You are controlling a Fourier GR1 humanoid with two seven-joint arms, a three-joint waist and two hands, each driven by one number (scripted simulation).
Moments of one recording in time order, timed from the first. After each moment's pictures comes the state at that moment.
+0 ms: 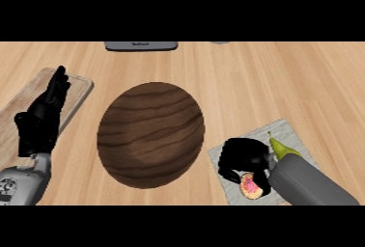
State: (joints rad) left arm -0.21 0.42 -0.12 -1.56 0.03 0.31 0.15; right arm -0.49 -0.45 0.81 -1.17 0.67 0.27 -0.59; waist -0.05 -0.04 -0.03
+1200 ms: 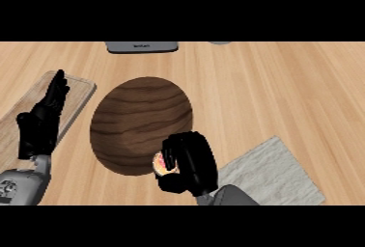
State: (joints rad) left arm -0.19 0.42 -0.11 -1.55 0.03 0.31 0.16; right arm -0.37 0.00 0.77 -1.47 0.71 -0.42 0.50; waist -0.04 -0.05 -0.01
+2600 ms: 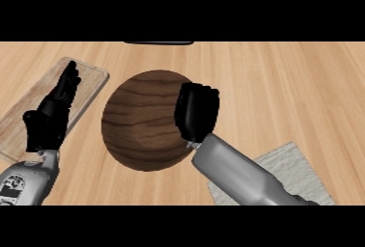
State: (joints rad) left arm -0.24 0.39 -0.14 -1.59 0.00 0.28 0.17; right arm -0.81 -0.01 0.75 -1.04 1.28 -0.63 1.19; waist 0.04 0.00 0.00
